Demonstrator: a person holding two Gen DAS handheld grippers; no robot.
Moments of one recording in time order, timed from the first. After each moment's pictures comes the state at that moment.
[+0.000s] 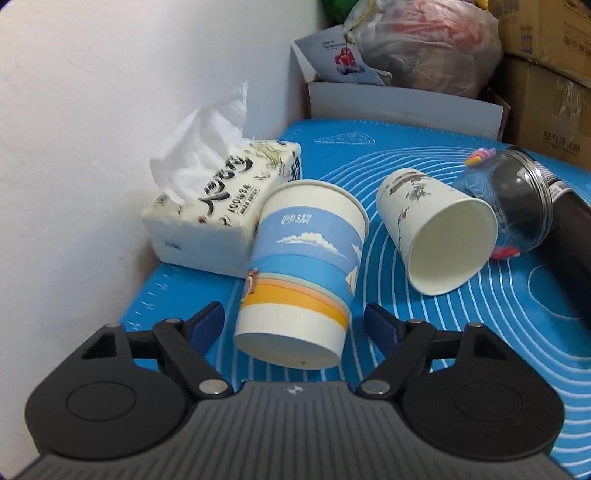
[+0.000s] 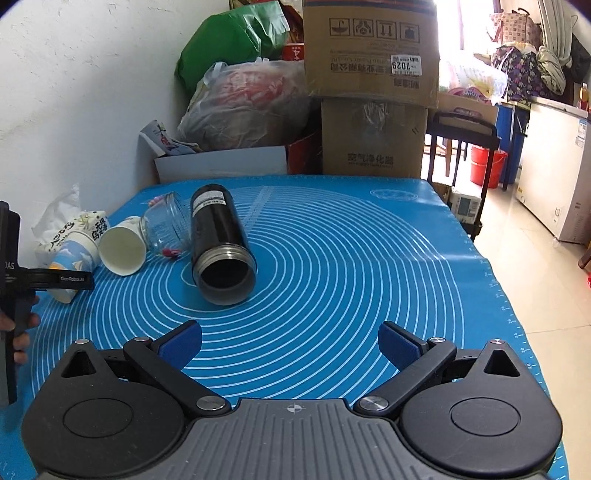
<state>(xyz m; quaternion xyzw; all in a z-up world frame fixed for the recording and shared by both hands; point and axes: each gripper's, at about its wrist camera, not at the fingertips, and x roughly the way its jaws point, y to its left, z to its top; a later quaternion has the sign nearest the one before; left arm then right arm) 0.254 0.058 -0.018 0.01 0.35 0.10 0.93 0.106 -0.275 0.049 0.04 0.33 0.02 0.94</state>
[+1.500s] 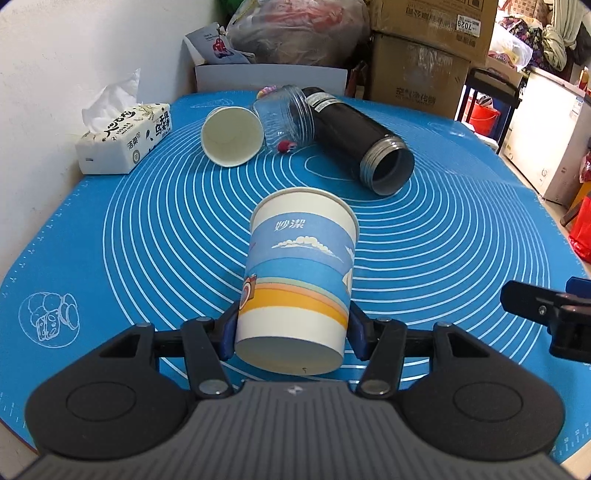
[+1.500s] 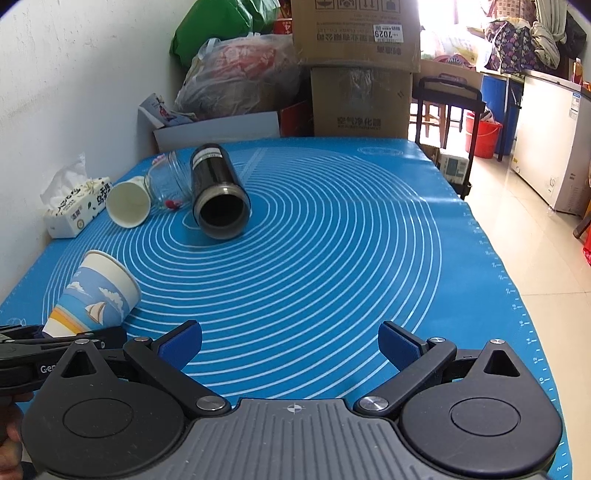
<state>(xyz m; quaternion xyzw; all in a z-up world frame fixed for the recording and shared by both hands) 0.101 -0.044 -0.013 0.00 0.38 -0.05 0.92 0.052 -0.283 0.037 0.05 0.37 0.02 0.93</state>
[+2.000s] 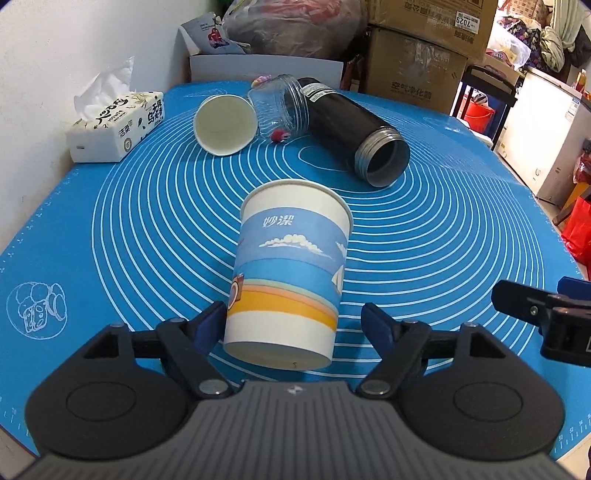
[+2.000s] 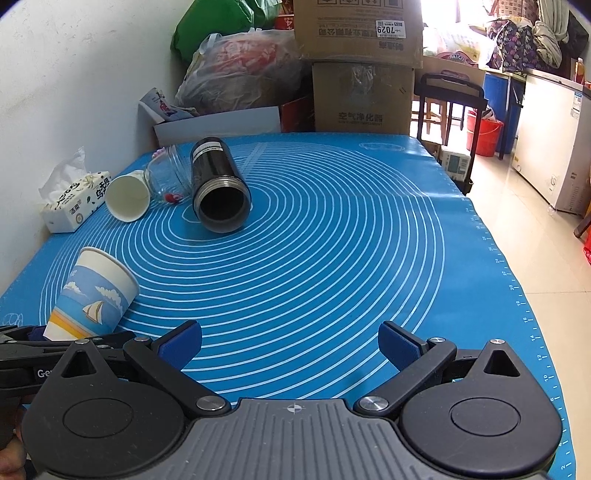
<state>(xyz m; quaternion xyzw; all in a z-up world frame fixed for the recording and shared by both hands) 0.100 -0.044 -0.015 -0.02 0.39 -0.06 0.92 0.054 -0.281 0.034 0.04 0.37 0.02 0.93</state>
